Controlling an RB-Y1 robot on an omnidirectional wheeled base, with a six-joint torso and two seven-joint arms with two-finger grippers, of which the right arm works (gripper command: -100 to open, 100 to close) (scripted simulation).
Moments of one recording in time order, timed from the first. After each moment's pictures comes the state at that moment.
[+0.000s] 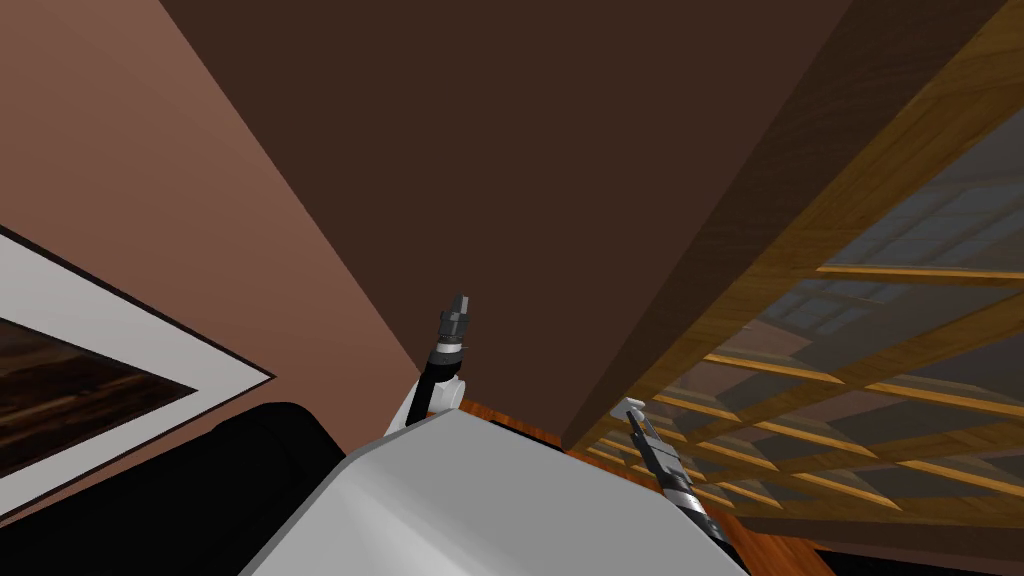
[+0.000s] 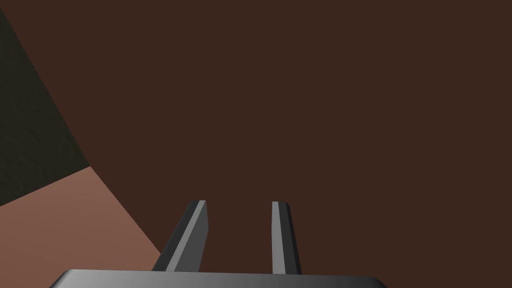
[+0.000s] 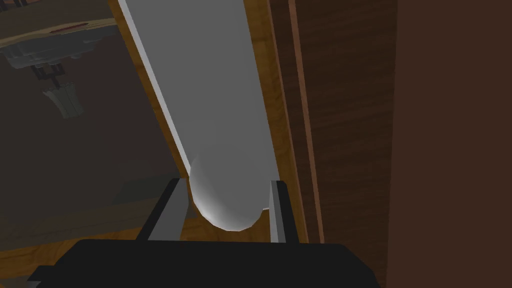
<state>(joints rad) 0.09 -0.43 0.16 -0.53 -0.17 -1.15 0.98</state>
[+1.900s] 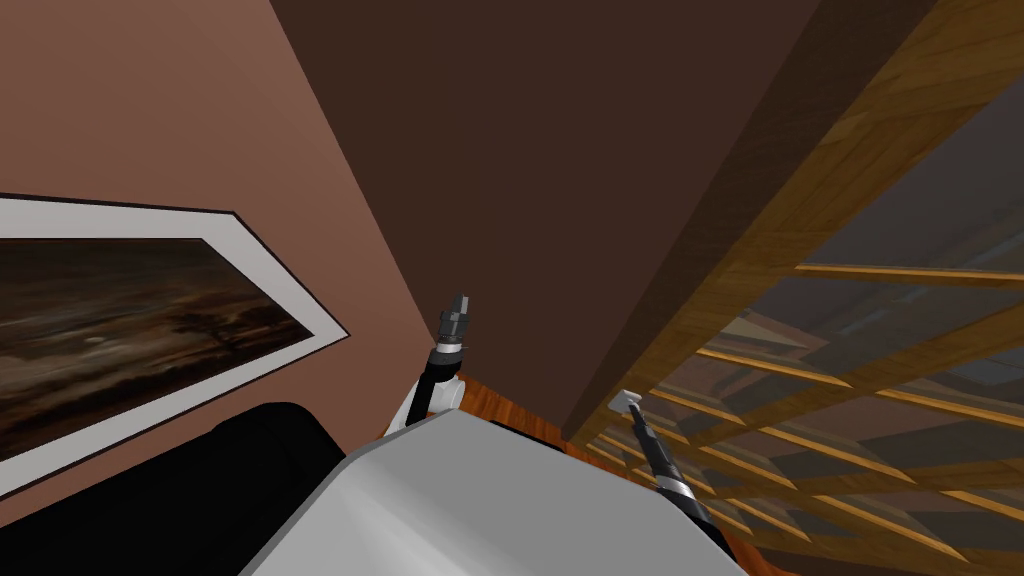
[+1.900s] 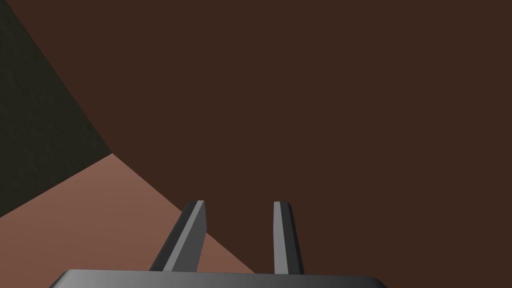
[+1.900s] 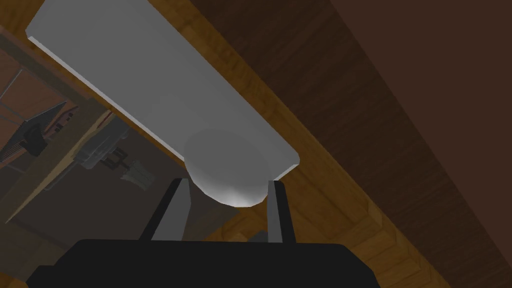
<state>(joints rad) 0.07 -0.41 0.16 -0.55 -0.26 -1.10 0.51</state>
